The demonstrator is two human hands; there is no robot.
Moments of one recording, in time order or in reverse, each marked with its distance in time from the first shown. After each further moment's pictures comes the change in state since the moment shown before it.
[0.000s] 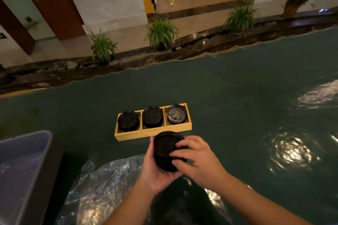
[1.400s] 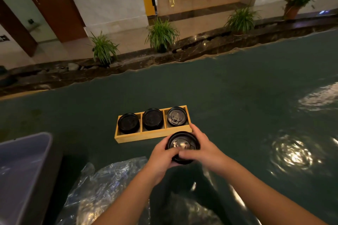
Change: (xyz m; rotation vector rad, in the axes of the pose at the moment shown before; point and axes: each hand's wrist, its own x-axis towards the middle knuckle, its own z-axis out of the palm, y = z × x) left_hand 0.019 0.008 0.035 0.885 0.314 0.321; right_hand 0.025 0.040 -0.011 0.619 -0.188 0.509
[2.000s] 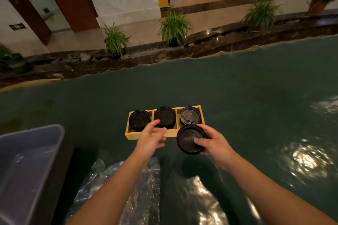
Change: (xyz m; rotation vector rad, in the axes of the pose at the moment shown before) left_hand 0.049 0.019 -0.083 0.114 0.260 0.065; right_hand 0.060 0.010 0.006 0.295 0.135 0.093
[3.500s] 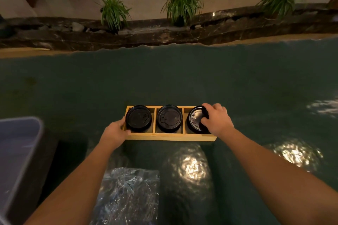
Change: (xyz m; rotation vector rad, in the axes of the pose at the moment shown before) left_hand 0.126 -0.049 -0.120 0.770 0.148 -0.161; right_hand 0.150 -0.028 -0.002 -1.264 0.126 -0.092
